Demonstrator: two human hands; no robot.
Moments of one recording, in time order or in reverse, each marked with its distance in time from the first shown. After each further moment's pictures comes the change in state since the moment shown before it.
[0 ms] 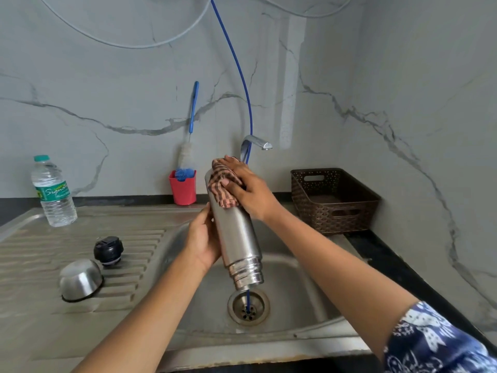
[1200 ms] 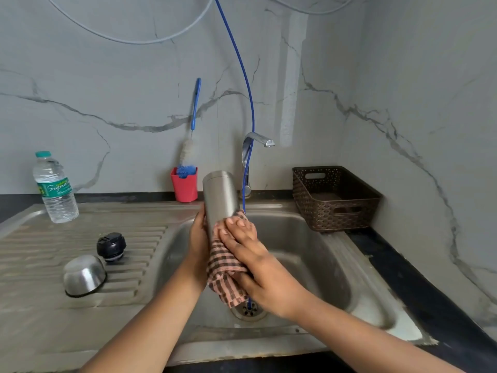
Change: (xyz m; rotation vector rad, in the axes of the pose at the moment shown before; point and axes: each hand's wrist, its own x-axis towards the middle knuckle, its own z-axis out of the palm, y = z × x) left_hand -0.007 -0.010 -0.017 -0.102 -0.261 -0.146; right_hand -0.133 -0.032 0.021 -0.122 -0.232 -0.128
